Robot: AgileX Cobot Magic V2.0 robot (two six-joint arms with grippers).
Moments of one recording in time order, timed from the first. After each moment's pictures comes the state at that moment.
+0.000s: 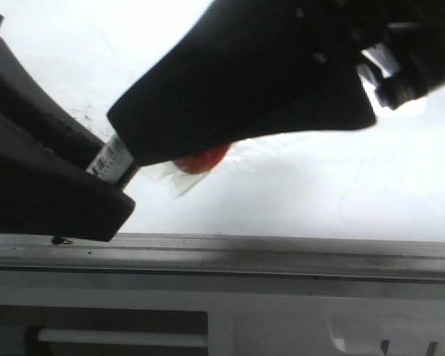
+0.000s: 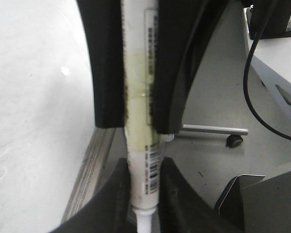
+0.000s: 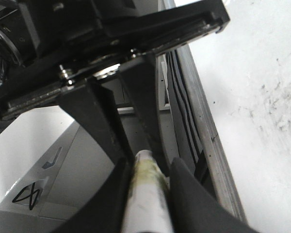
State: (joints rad) left arm -0.78 0.99 -0.53 -1.14 0.50 1.62; right arm 0.73 1.16 -0.70 1.29 0.57 -1.58
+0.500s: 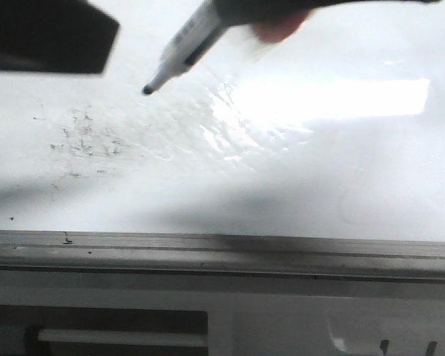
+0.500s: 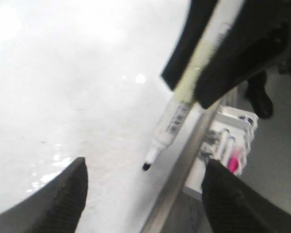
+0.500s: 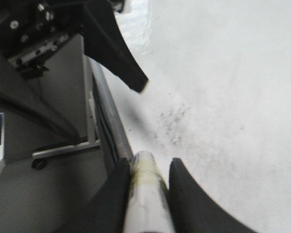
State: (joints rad) left arm -0.78 0.82 -0.52 -1.30 0.25 1.53; right arm 0.73 0.93 -0.62 1.31 0.28 -1.56
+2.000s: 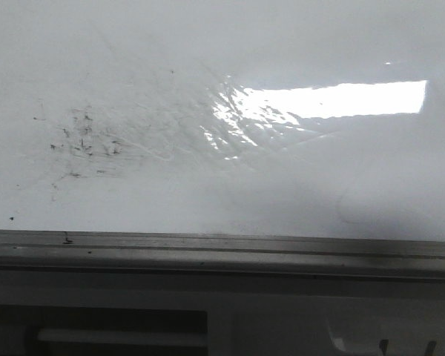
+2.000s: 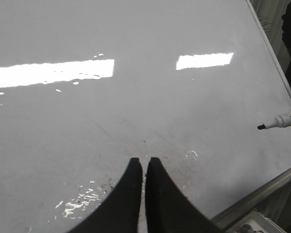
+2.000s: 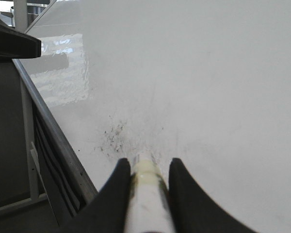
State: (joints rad) left arm -0.78 0.36 -0.30 -1.61 -0.04 1.46; right arm 0.73 0.55 -0.41 1.35 0.08 -1.56
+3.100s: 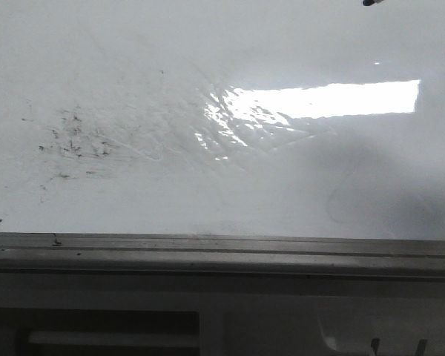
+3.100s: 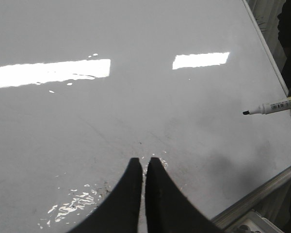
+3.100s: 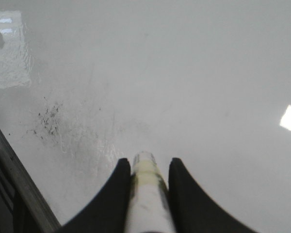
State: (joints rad) left arm -0.78 0.36 -0.30 -1.61 -0.04 1.46; right arm 0.65 0.54 -0.41 0.12 0.04 -0.43
